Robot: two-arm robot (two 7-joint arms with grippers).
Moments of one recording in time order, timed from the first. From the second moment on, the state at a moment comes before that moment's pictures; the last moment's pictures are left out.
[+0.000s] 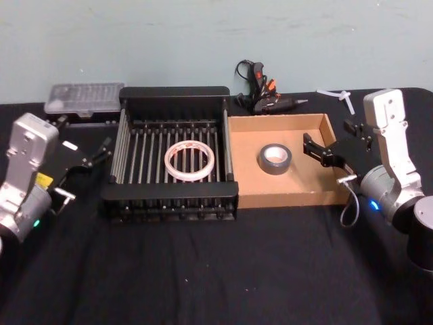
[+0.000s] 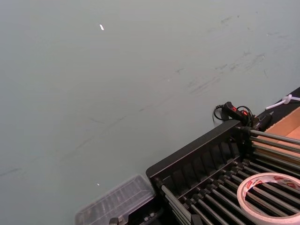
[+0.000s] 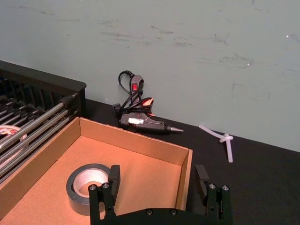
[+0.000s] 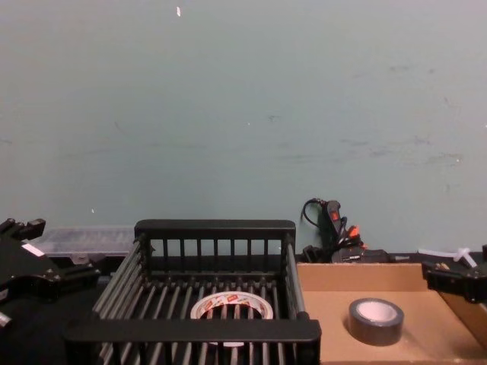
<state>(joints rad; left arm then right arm) -0.20 0.60 0.45 -1.41 -0.25 -0.12 0.03 0.18 0.23 -0.15 -1.40 0.07 0.14 0.18</state>
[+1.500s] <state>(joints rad) -0.20 0.60 0.45 -1.41 -0.25 -0.12 0.03 0.18 0.23 -0.15 -1.40 0.08 0.14 0.18</state>
